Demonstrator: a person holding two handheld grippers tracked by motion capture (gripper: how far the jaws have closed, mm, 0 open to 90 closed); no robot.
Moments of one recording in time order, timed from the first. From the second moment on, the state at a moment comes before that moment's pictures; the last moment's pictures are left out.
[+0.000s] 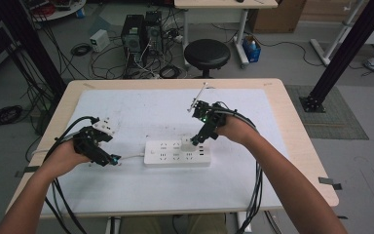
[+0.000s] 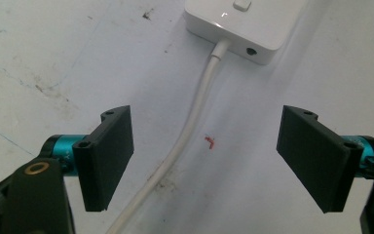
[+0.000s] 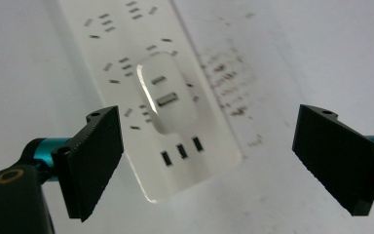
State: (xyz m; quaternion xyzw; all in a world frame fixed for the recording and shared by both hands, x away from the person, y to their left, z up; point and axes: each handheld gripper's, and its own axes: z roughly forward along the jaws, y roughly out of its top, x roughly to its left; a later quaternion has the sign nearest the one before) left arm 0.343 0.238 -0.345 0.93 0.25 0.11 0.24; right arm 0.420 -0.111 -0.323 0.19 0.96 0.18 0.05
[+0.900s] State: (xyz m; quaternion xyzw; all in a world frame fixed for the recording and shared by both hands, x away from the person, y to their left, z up) left arm 0.338 0.234 -0.318 0.93 0.24 0.13 0.24; right arm 0.384 -0.190 -0.289 0.26 0.96 0.14 0.02
